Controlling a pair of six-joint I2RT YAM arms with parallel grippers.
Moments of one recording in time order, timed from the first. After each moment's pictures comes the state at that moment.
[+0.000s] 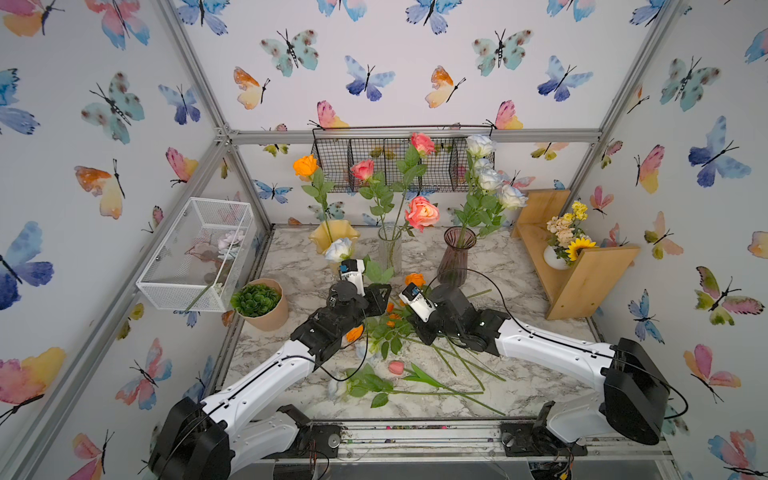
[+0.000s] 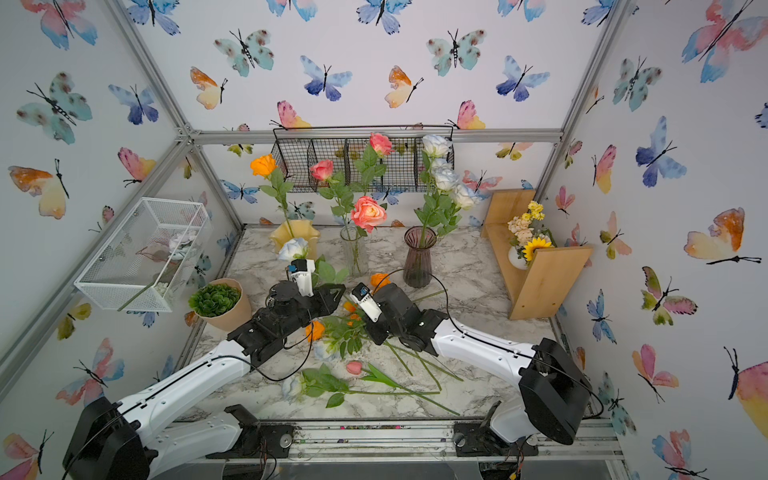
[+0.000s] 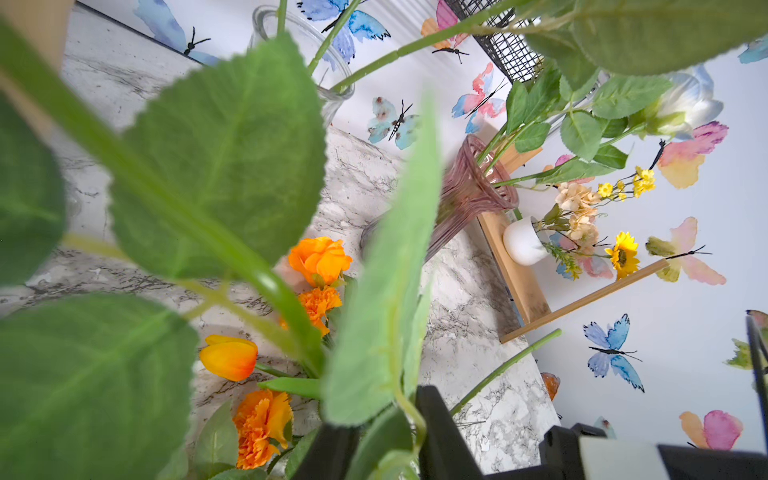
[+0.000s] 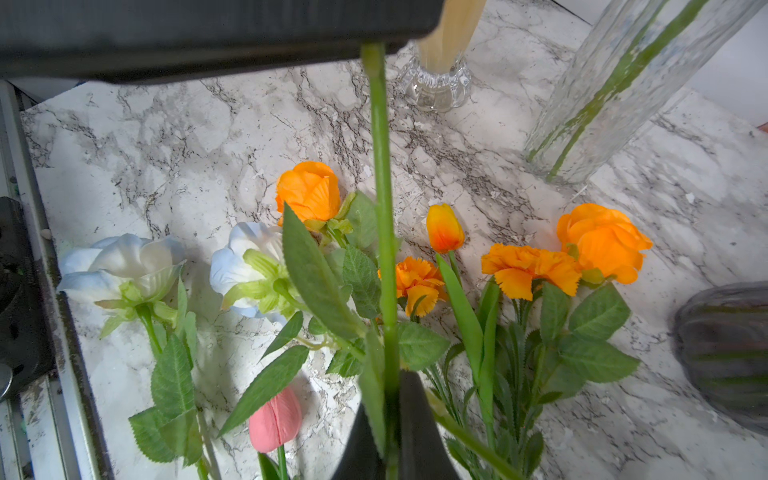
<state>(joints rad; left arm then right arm) -0.62 1.10 0.69 0.08 0.04 -0.73 0.94 1.44 0.95 -0.20 -0.05 -0.03</state>
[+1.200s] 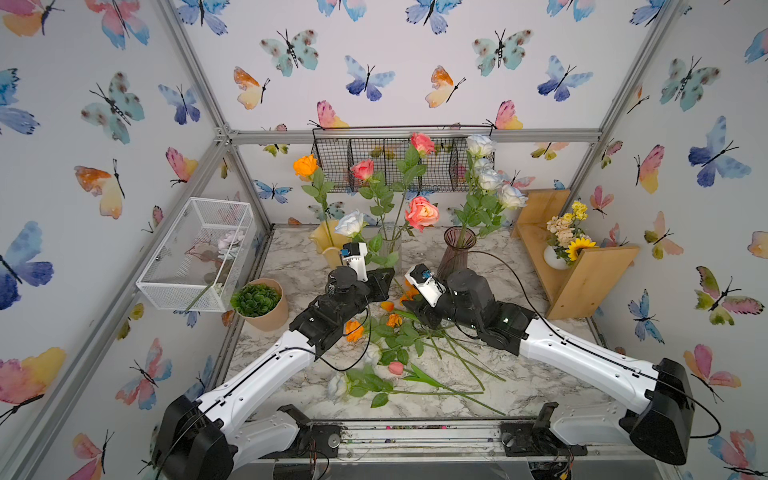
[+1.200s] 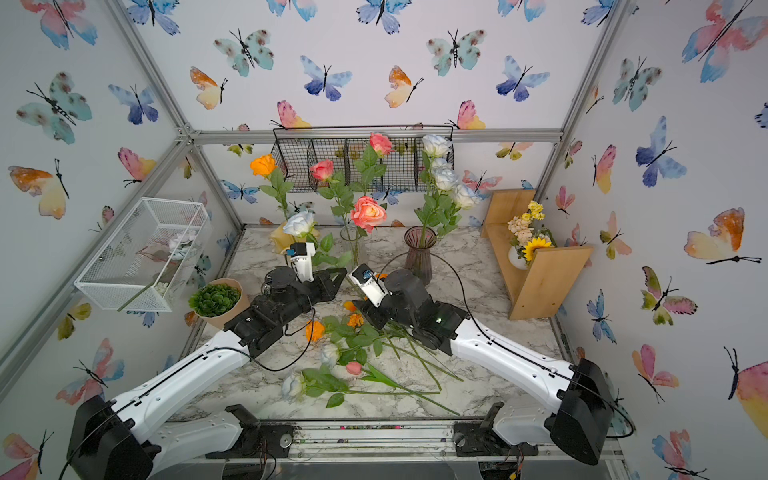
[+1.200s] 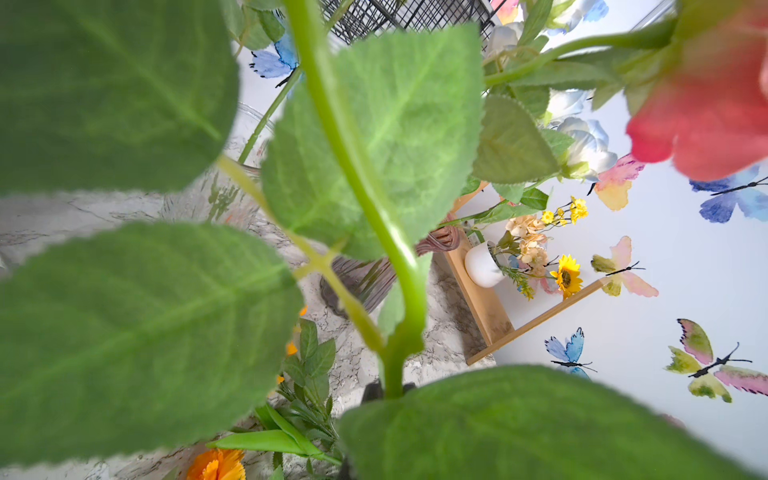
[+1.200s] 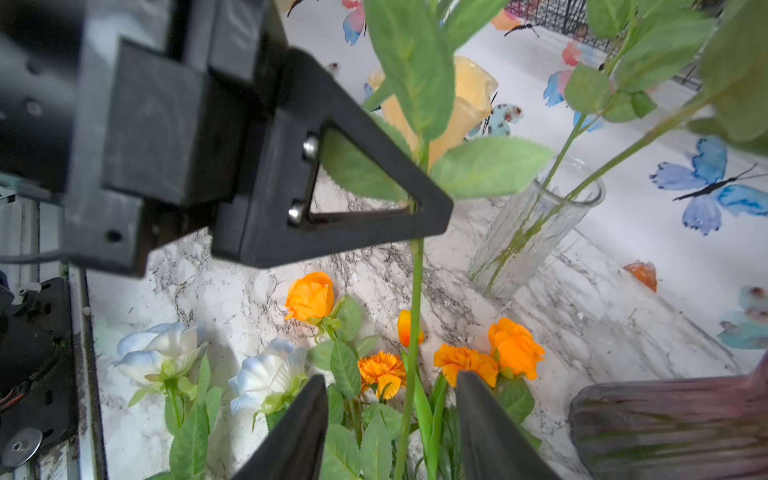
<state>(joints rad) -0.63 1.12 0.85 0.04 0.08 -0.72 0.93 1.32 1.11 -0.20 -0.02 -0.13</state>
